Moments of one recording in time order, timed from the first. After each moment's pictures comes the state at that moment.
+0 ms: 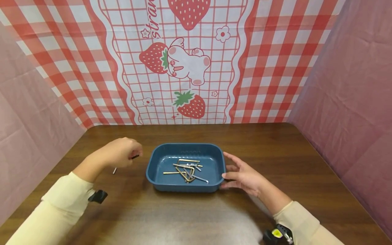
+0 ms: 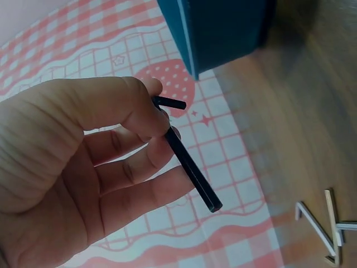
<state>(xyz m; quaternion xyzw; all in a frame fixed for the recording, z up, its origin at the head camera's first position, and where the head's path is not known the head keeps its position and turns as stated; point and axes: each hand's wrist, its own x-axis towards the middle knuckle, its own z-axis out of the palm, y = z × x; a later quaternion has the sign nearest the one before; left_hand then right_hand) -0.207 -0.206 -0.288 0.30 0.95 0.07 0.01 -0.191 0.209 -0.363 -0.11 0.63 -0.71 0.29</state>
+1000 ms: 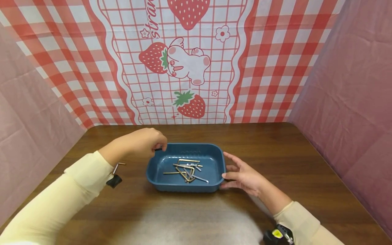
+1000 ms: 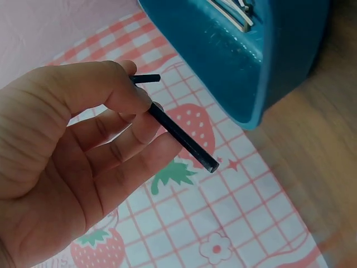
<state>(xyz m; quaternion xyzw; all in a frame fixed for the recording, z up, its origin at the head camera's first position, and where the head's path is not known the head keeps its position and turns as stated) -0.229 -0.139 -0.256 0.36 0.93 0.00 0.07 -0.191 0.209 -0.364 -0.11 0.63 -0.71 0.29</state>
